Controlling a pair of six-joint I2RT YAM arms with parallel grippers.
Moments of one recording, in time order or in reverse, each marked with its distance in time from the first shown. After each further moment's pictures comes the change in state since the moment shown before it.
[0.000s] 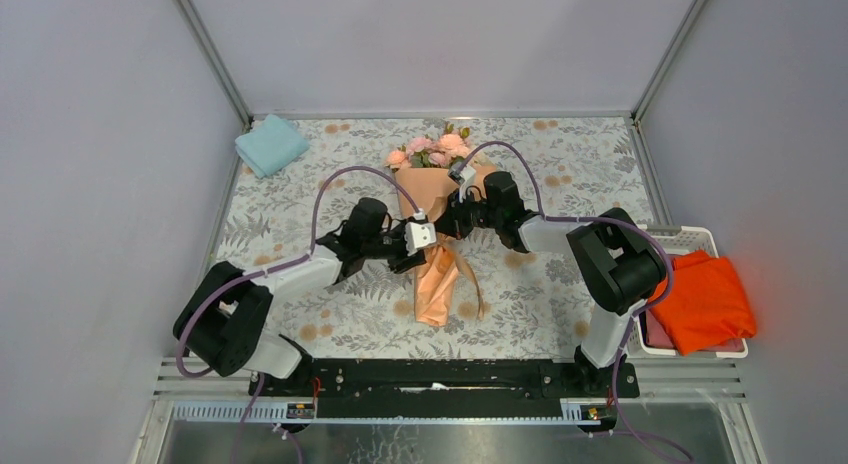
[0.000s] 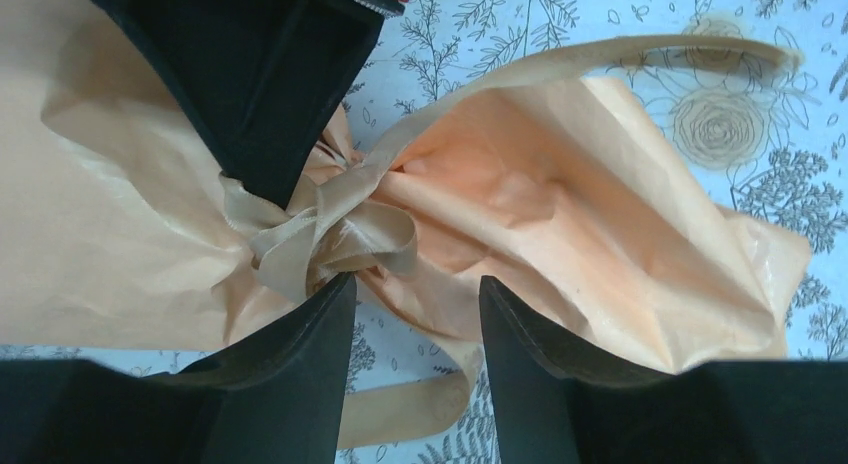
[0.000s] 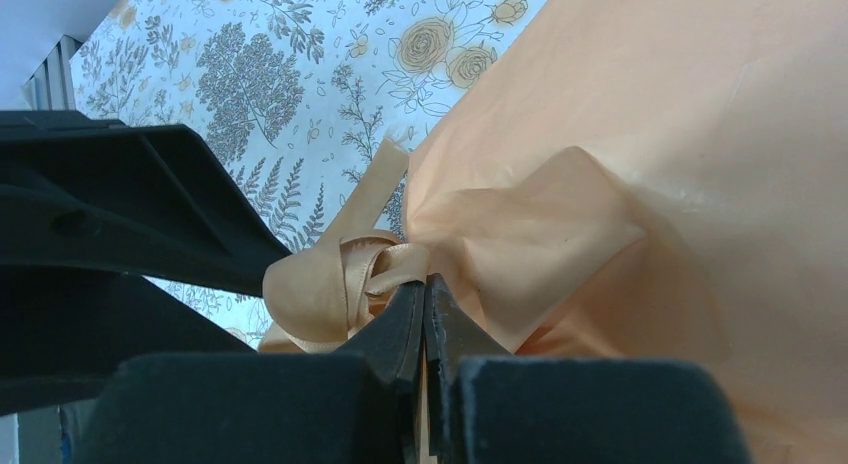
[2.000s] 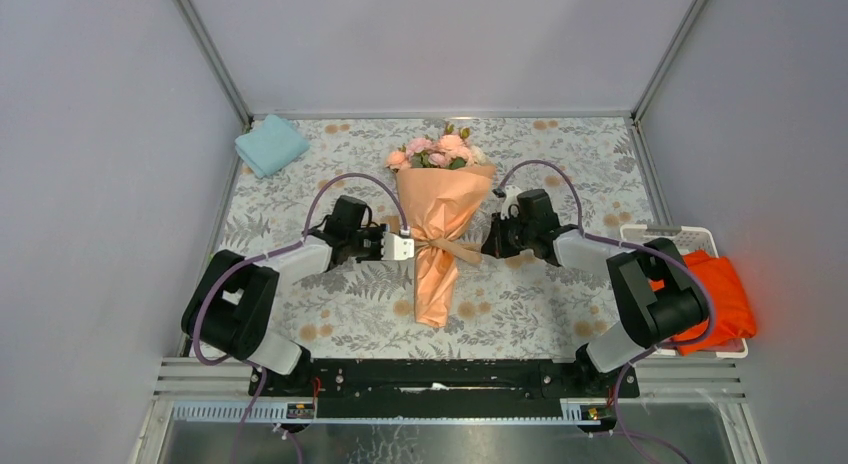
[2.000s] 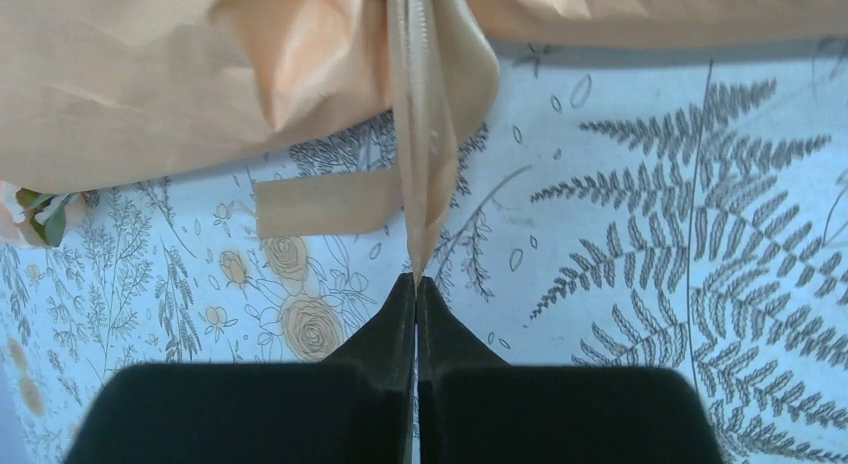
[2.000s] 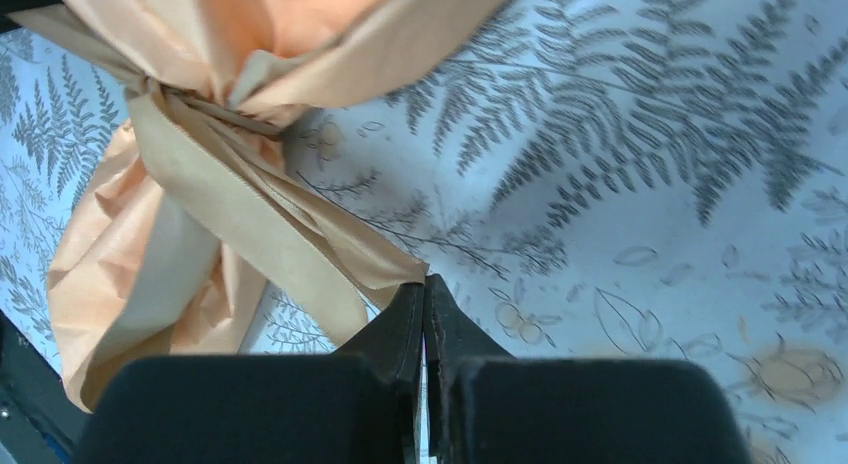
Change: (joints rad) left arm 0.172 0.077 0.017 -0.177 -0.172 0.502; right arm -0.124 -0.244 -0.190 -0.401 0.261 0.026
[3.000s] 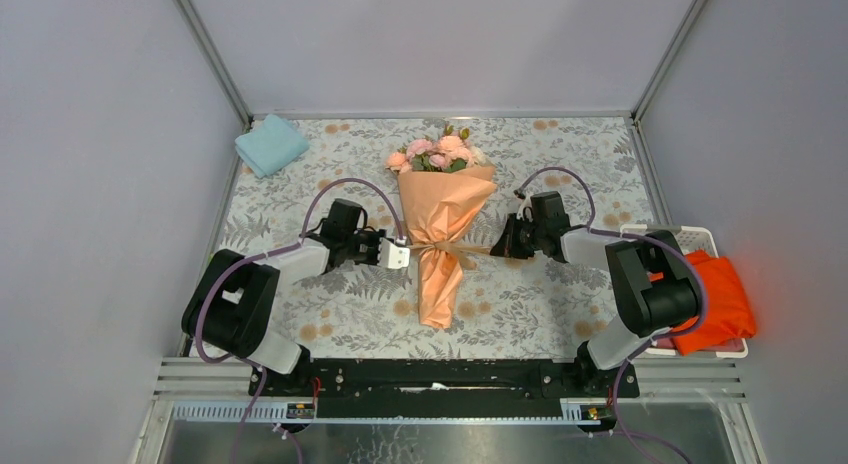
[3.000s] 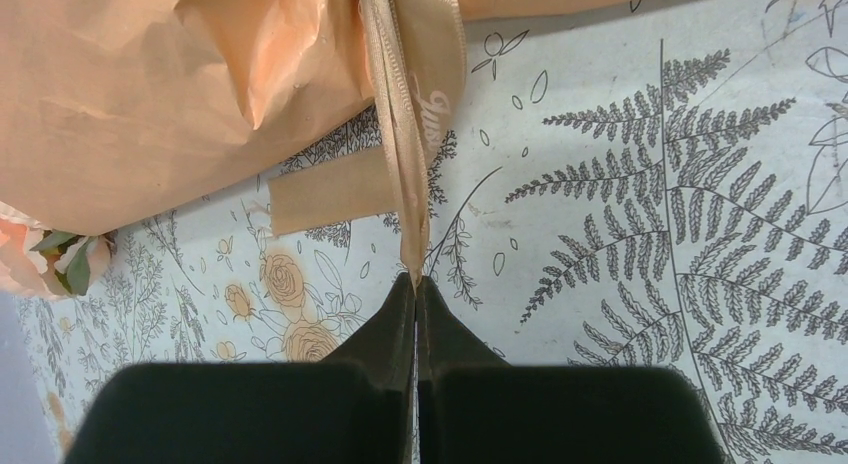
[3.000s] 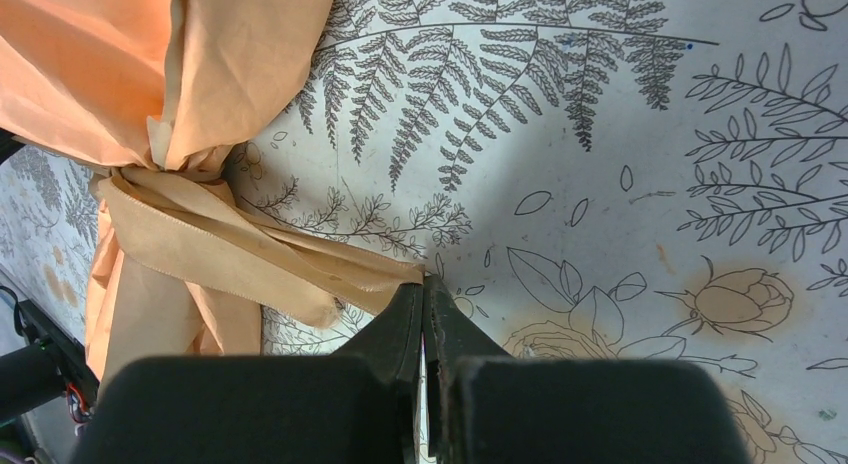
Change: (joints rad) left arm 0.045 0.007 -0.052 0.039 0.097 0.171; right arm -0.132 0.043 -0.035 -0.009 -0.030 0.198
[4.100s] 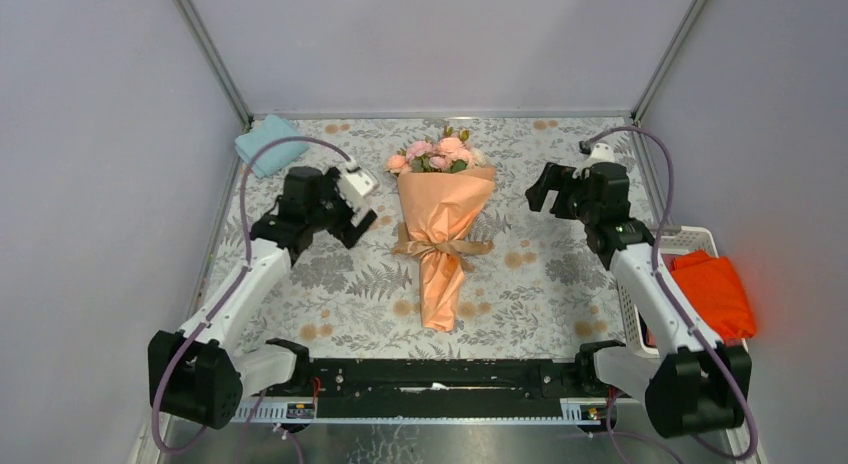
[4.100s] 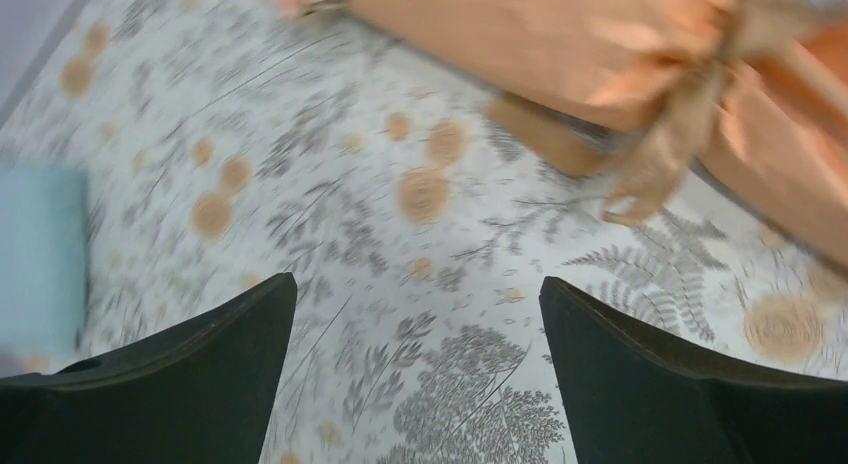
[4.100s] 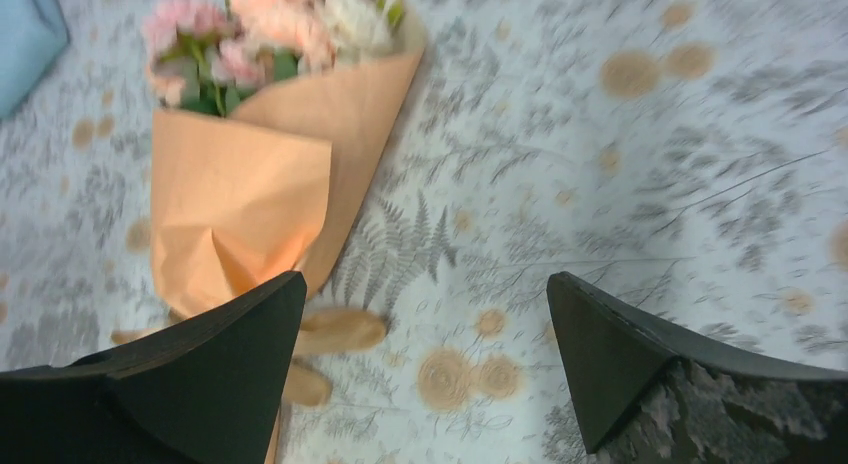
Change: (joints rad) left arm 0.072 -0.360 0.196 -0.332 -0.156 -0.692; right arm -0.137 -0.458 0.172 -0.285 0.237 -0.091
